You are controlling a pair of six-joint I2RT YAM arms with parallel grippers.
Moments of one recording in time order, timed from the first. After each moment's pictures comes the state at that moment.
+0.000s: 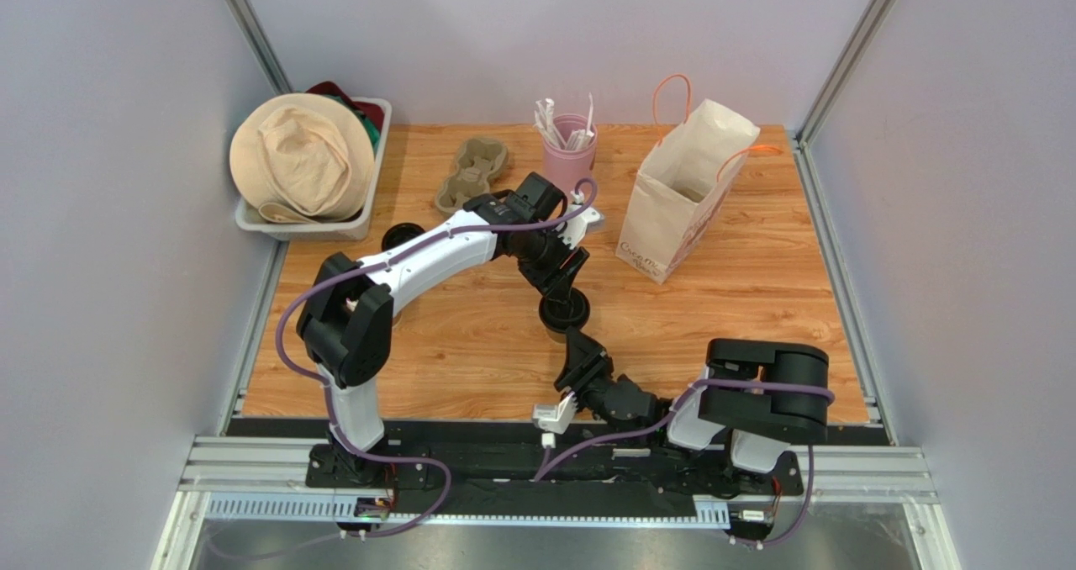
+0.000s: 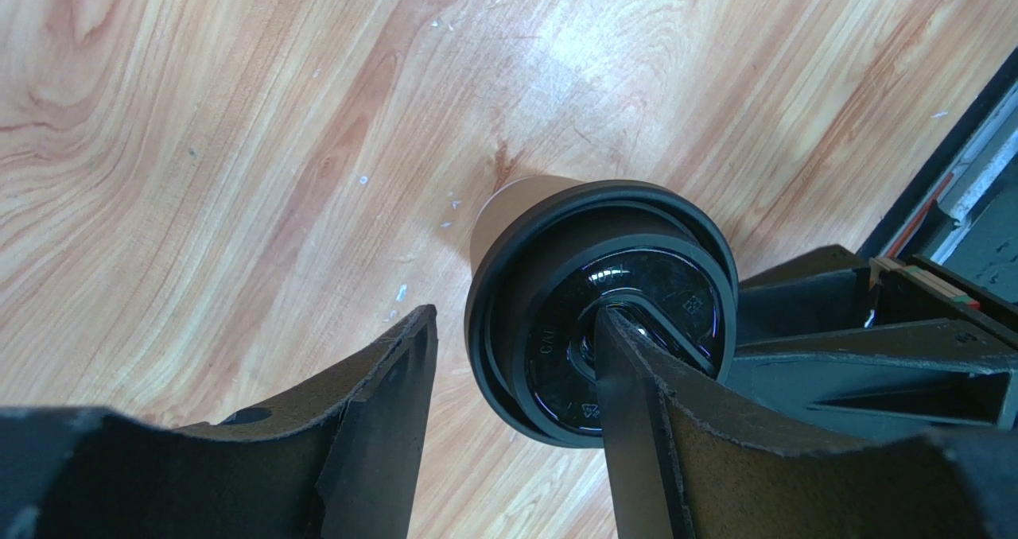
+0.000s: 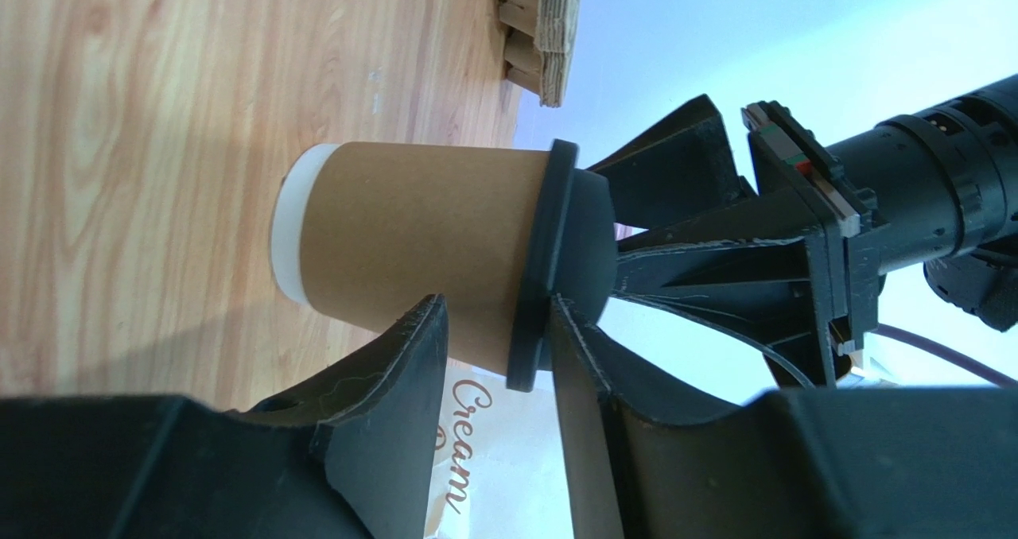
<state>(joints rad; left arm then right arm) -0.72 1.85 1.49 -0.71 0.34 0.13 1.29 1.68 0.16 1.28 0.55 -1.48</state>
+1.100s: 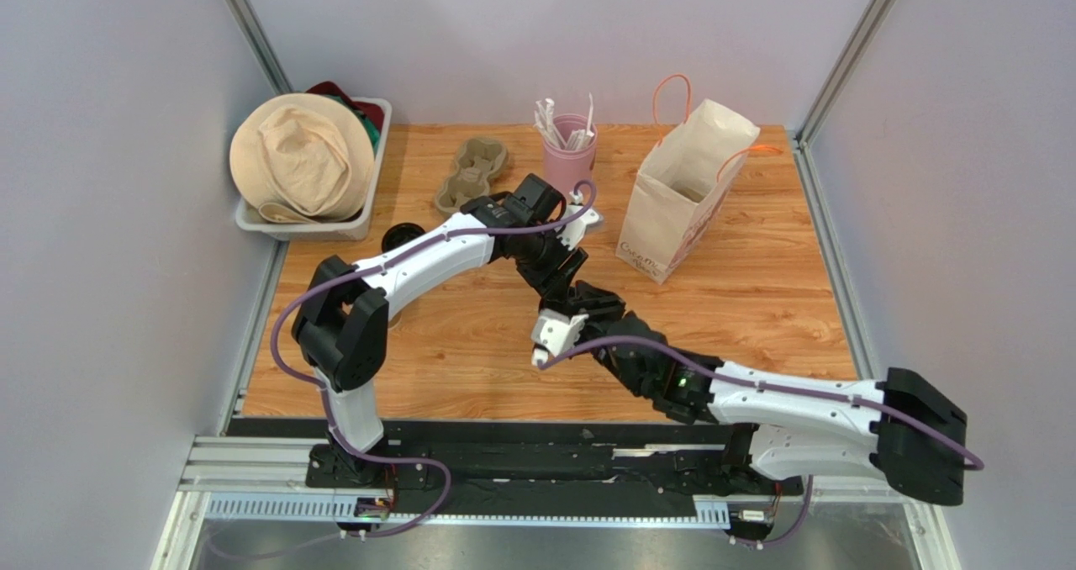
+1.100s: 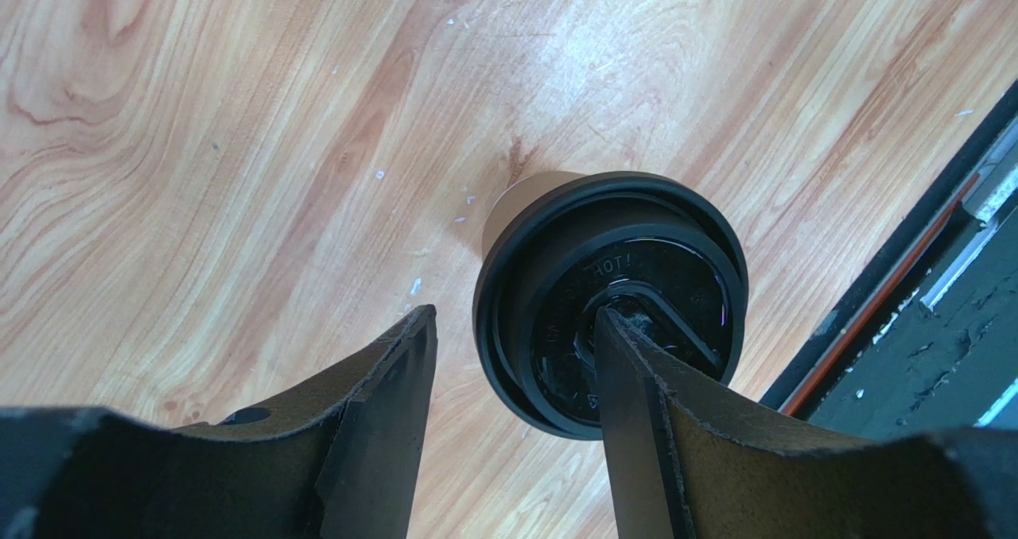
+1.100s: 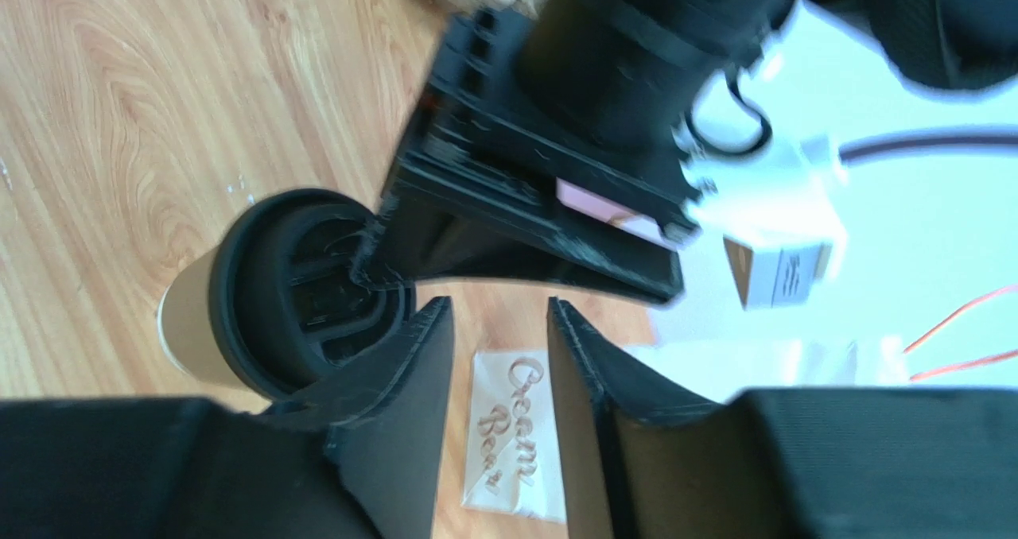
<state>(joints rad) -0.72 1.82 1.47 -0.70 0.31 0.14 1.18 1.12 0.51 0.37 0.51 -0.87</state>
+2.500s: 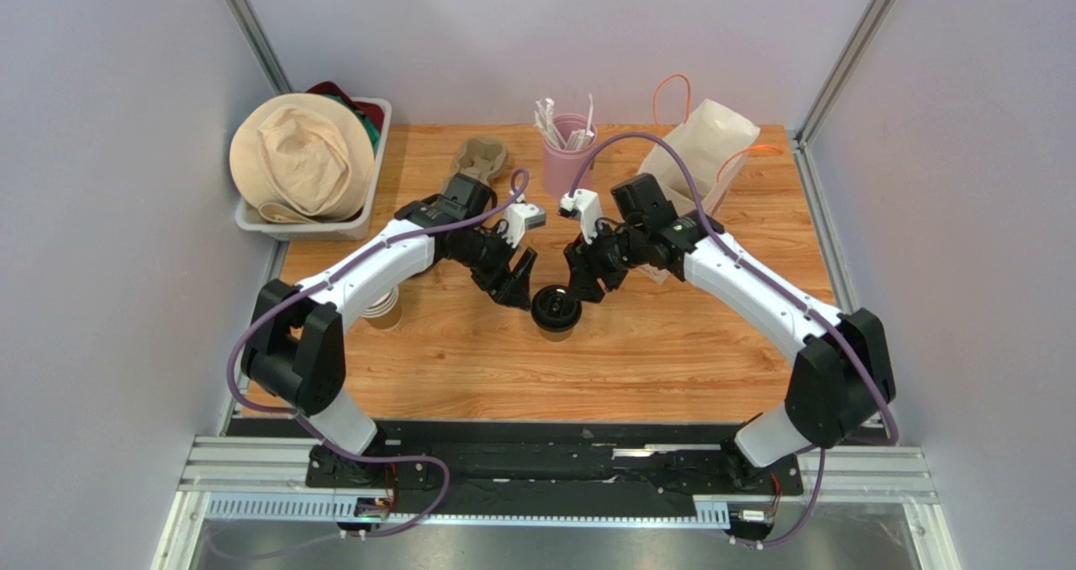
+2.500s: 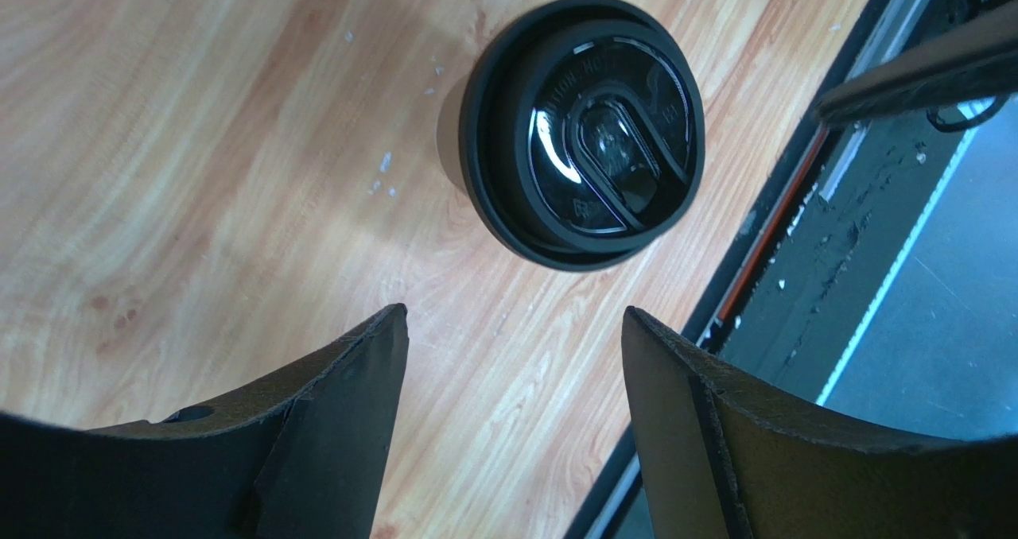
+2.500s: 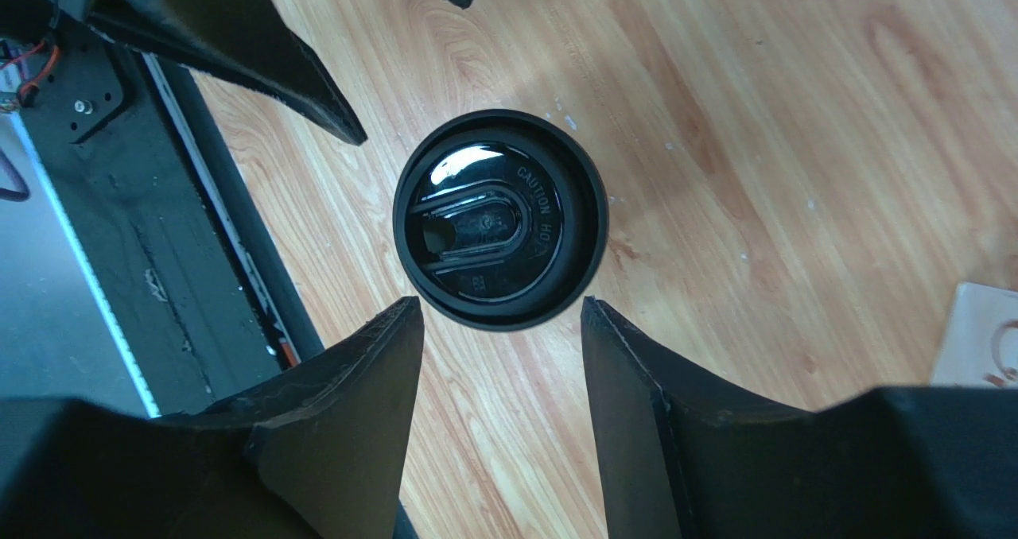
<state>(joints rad) -0.51 1.61 1.24 -0.71 0.62 0.22 0.57 1.49 1.22 -0.62 -0.53 -0.21</state>
